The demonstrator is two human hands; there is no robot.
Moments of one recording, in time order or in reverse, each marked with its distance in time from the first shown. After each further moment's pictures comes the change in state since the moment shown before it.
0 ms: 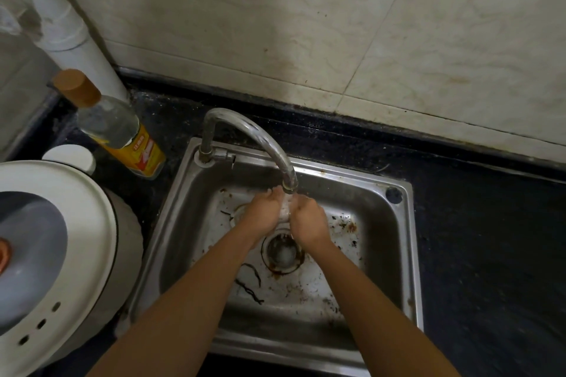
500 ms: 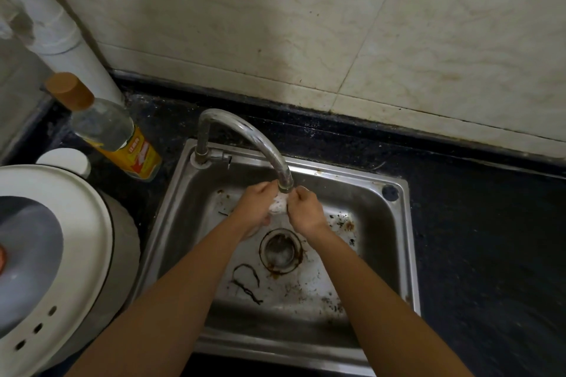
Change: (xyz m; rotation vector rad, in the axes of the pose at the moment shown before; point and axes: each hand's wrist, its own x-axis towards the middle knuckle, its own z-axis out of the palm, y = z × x) left_hand -0.006 0.017 -0.013 -0.043 -0.063 0.055; right_hand 0.008 -0.008 -0.012 0.300 -0.105 0.120
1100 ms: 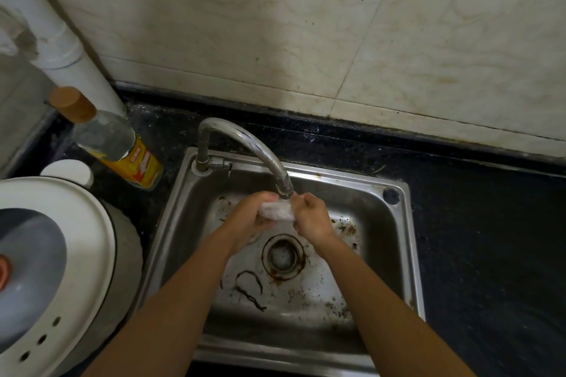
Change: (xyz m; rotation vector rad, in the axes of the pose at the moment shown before) left_hand 0.000 -0.011 -0.012 -0.294 -0.057 -0.110; right_hand 0.005 0.015 -0.004 0.257 -0.012 0.035
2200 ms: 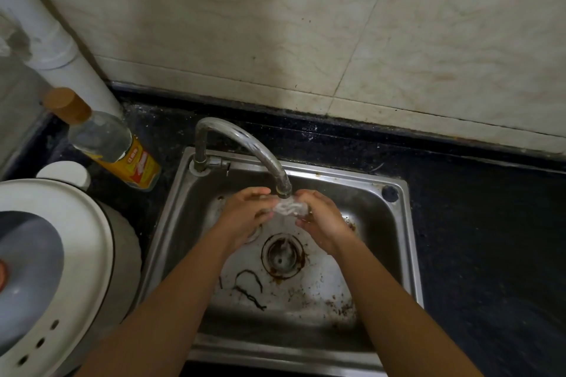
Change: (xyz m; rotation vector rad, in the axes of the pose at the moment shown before) left_hand -0.004 0.004 -0.001 -0.091 0.061 0.043; right_hand 0.001 0.001 -0.019 0.461 -0.140 0.129
